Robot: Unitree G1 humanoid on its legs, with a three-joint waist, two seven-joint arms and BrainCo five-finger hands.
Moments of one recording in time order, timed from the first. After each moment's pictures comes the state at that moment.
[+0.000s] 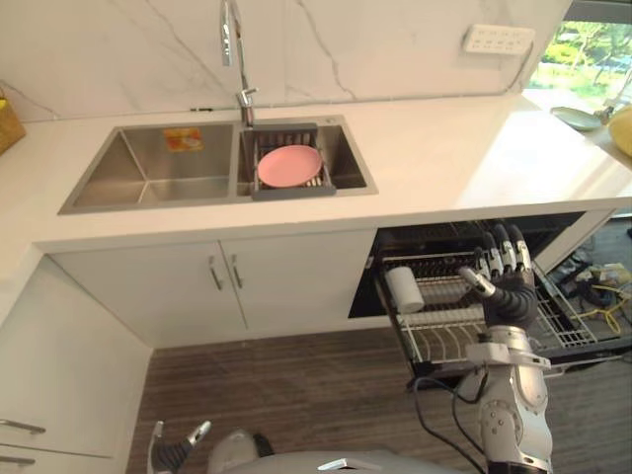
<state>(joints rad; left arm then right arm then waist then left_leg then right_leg) 0.30 0.07 0.13 0.95 0.08 -0.37 0.33 0.18 -0.15 -0.28 -0.20 0.59 -0.21 0.14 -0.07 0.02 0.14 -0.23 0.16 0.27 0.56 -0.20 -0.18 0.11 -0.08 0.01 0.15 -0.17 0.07</state>
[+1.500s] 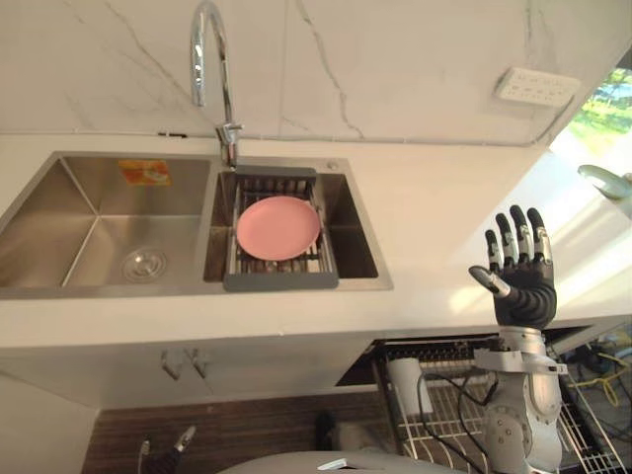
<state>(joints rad) 0.29 0.06 0.20 1.02 0.05 -0.32 0.36 0.23 -0.14 -0.28 -0.34 0.60 -0.23 0.22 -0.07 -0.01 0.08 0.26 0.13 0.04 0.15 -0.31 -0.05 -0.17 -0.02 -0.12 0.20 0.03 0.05</state>
